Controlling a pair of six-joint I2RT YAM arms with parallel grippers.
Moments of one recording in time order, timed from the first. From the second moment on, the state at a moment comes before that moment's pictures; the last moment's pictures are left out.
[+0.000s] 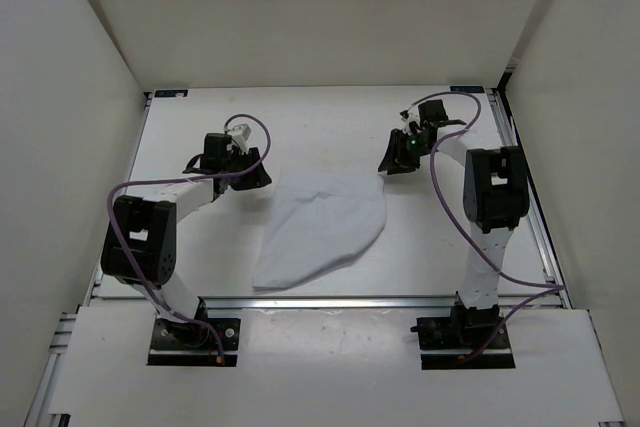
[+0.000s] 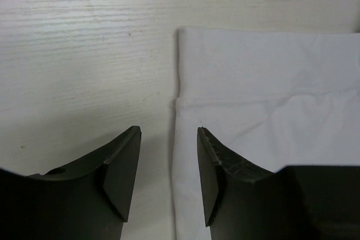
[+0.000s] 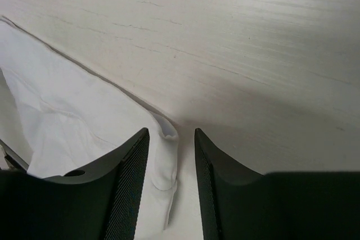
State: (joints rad) left arm -0.19 1.63 0.90 -0.03 0.30 -0.30; right arm 0.15 2.10 1.49 -0.51 -0.55 0.22
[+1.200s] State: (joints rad) left arm -0.24 1.99 1.08 0.21 0.56 -0.42; right arm 0.11 2.00 1.27 -0.39 -0.57 0.38
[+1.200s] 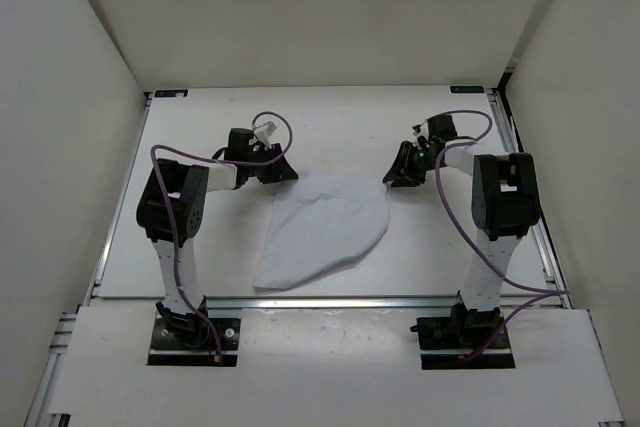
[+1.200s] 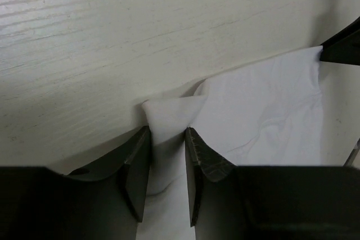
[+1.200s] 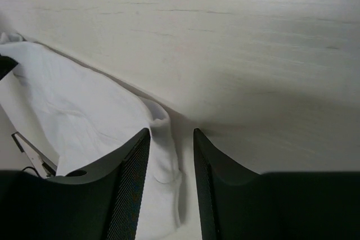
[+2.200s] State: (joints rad) left arm -0.24 1.87 1.04 0.05 0.50 -0.42; right arm 0.12 1.94 1.19 -0.26 -0.71 0.44
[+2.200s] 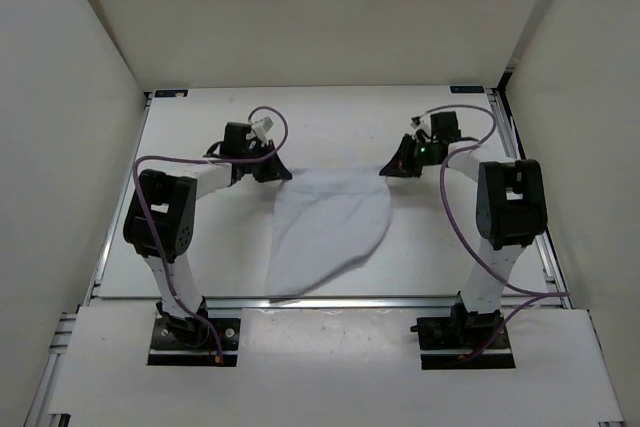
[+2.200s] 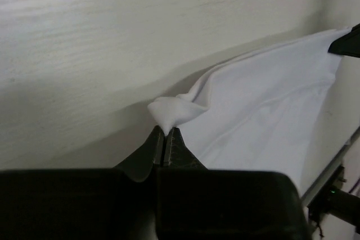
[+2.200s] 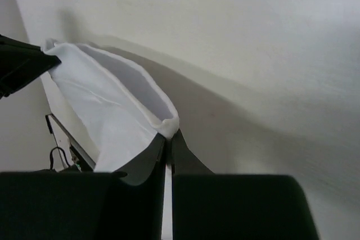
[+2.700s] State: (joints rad) left arm -0.14 1.53 1.38 0.08 0.62 -0.63; right arm 0.11 1.56 1.57 -0.37 -0.69 0.34
